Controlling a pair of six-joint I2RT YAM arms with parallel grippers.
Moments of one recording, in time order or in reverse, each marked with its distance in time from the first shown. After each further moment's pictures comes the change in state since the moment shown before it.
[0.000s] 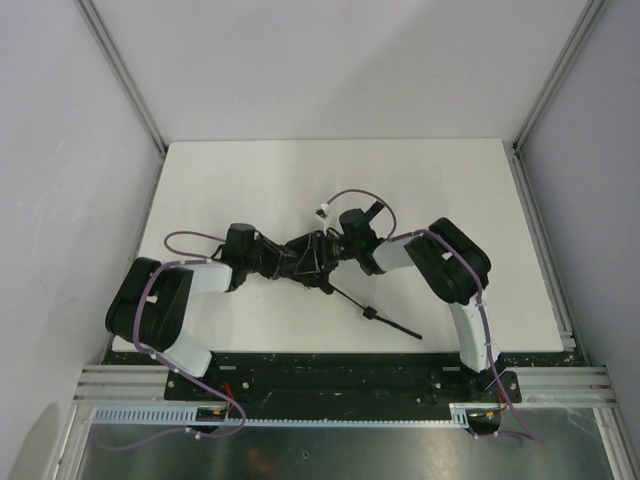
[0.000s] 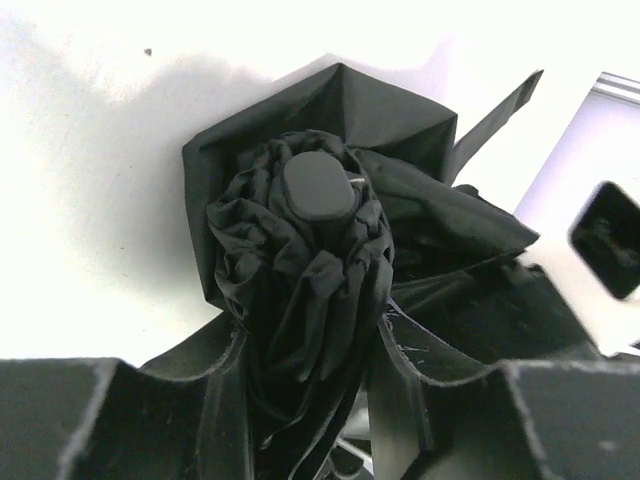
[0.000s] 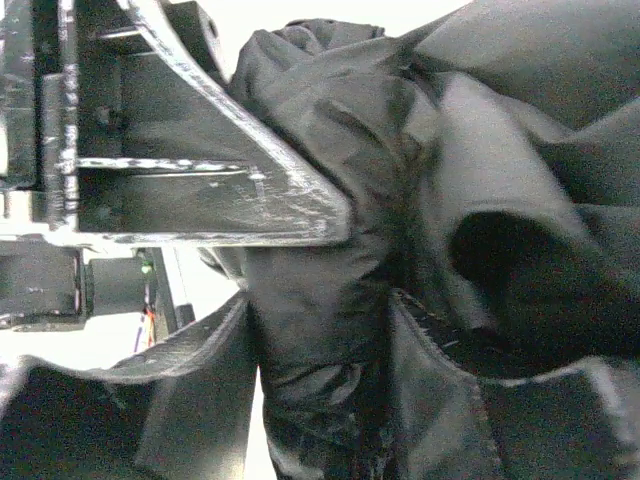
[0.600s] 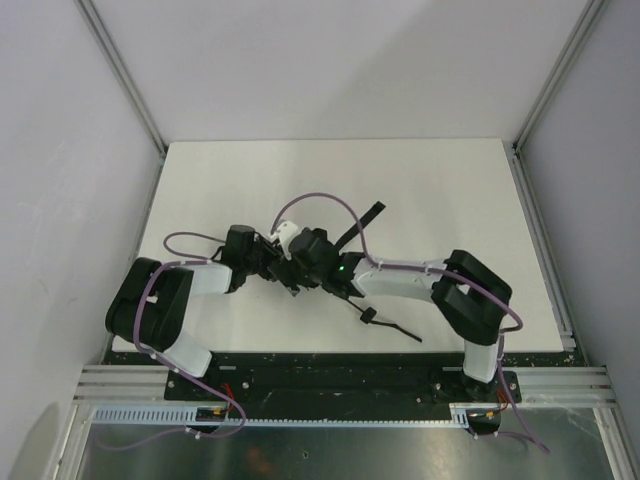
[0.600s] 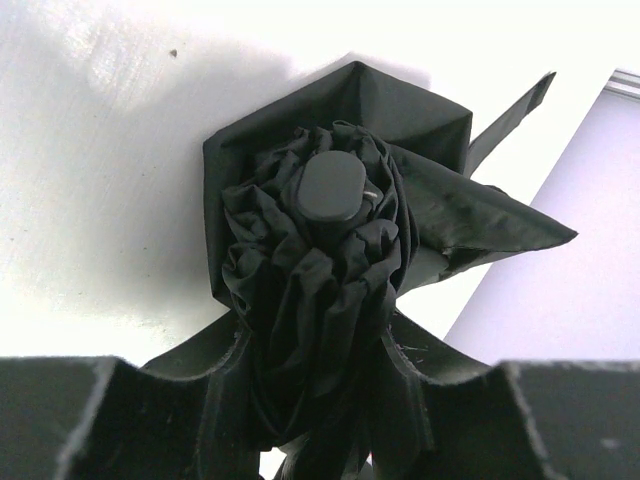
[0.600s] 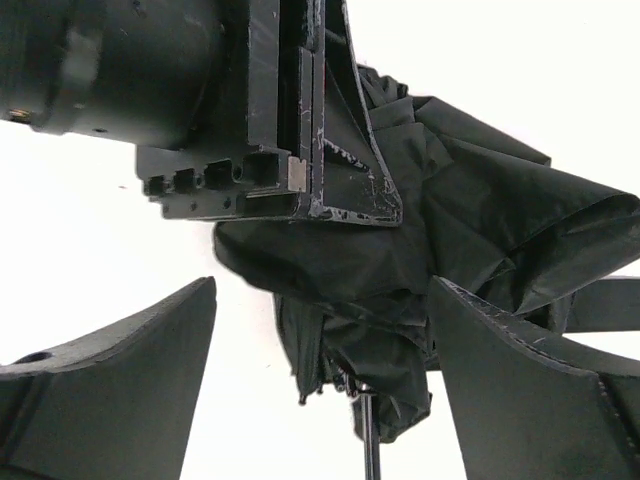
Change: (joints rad) left arm -0.001 -0.001 -0.018 0.005 -0.006 0.025; right arm 0.349 -0.311 0.143 -0.634 0.884 -0.638
